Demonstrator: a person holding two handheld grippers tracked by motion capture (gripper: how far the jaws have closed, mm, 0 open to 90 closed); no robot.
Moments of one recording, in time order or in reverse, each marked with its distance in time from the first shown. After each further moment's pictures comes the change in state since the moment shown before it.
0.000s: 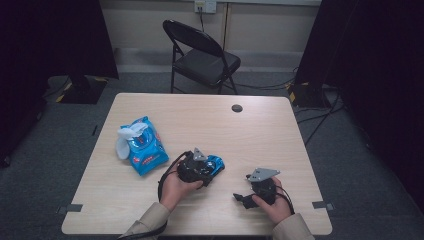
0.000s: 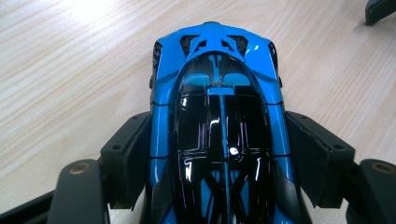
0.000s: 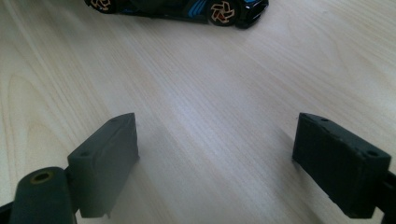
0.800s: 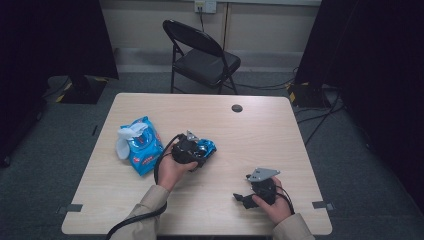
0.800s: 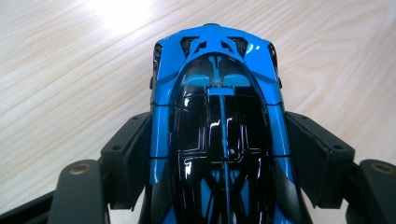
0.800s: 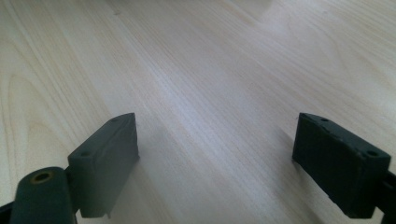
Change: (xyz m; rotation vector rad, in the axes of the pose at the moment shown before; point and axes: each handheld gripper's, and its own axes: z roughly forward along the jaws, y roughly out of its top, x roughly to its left) left arm 0.041 0.030 -0.010 0.000 0.077 -0.067; right arm 0.000 0.000 0.000 0.000 0.000 -0.001
